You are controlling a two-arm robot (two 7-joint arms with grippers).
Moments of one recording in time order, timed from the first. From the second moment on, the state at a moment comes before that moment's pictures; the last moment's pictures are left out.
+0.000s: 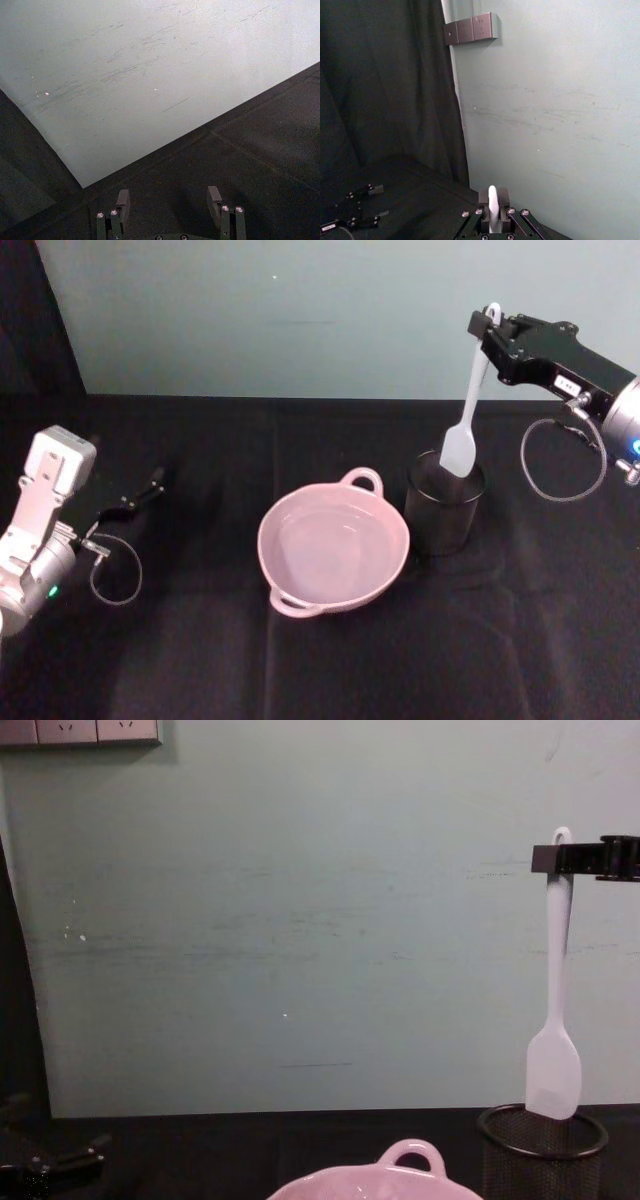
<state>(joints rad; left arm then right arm) -0.20 0.60 0.45 -1.41 -0.25 -0.12 0.03 0.39 0.67 -0.36 -1.69 0.77 0.18 0.32</state>
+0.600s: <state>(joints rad) -0.20 0.60 0.45 -1.41 -0.25 -0.12 0.03 0.36 0.61 -0.43 -1.76 0.74 0.16 0.43</state>
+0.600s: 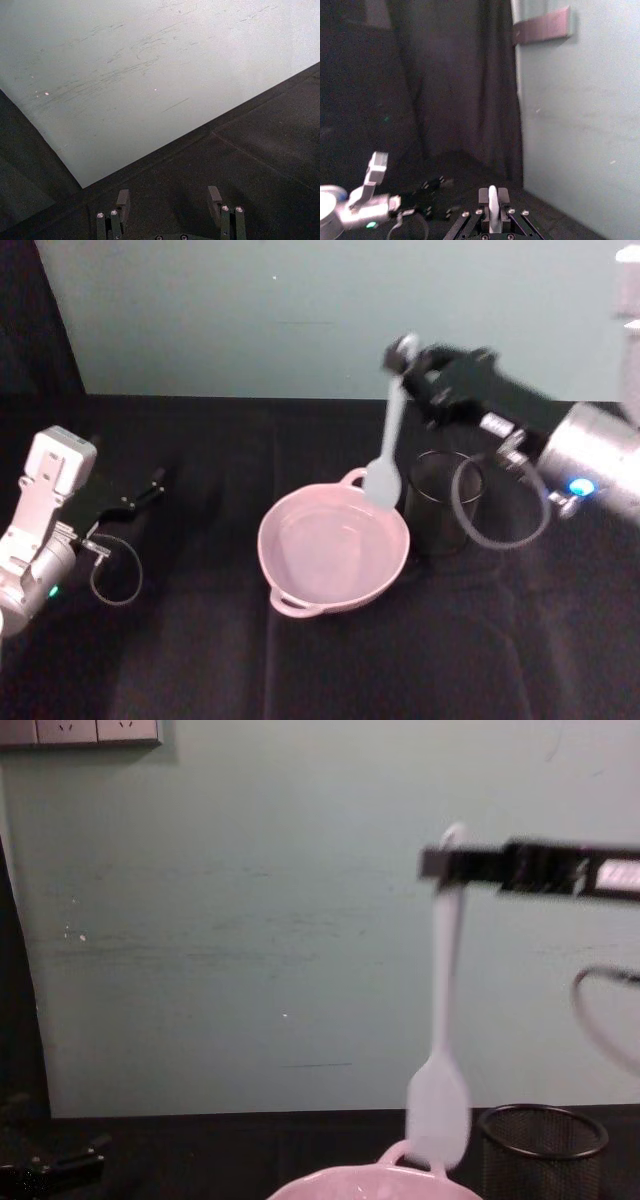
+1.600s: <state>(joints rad) -0.20 0.60 0.45 -1.41 -0.25 -0.12 0.03 0.39 0.42 -0.57 -1.50 0.66 0.08 0.54</state>
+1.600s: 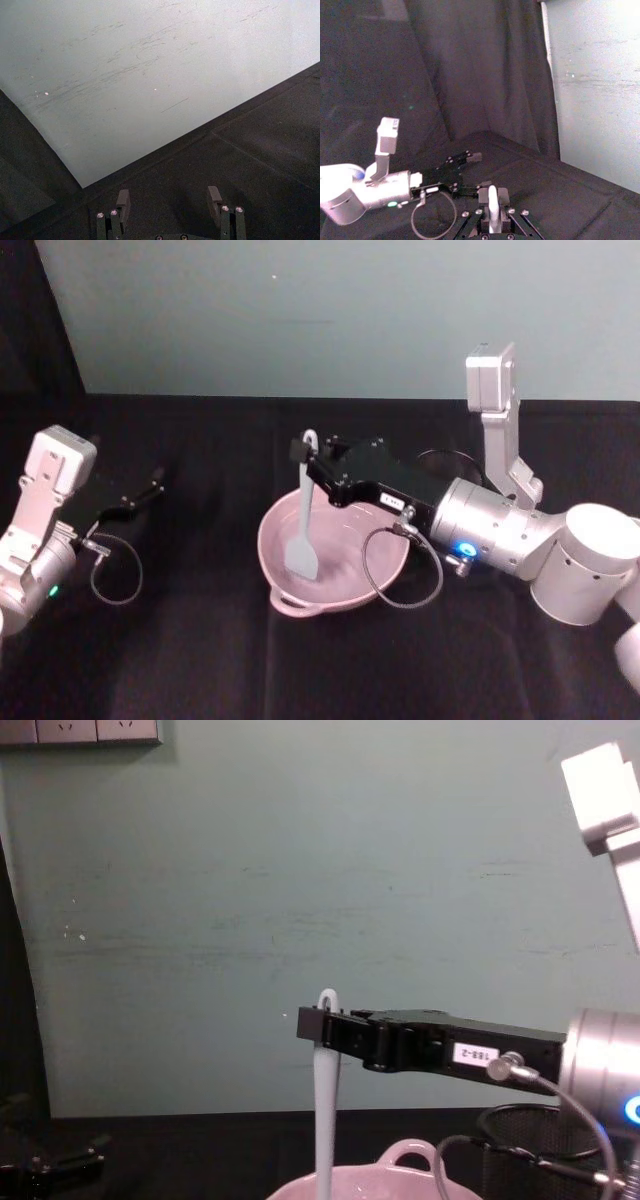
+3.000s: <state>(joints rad) -0.20 0.60 0.45 -1.41 -0.25 -0.12 0.03 0.32 0.45 -0.47 -1.54 0.56 0.03 0.49</state>
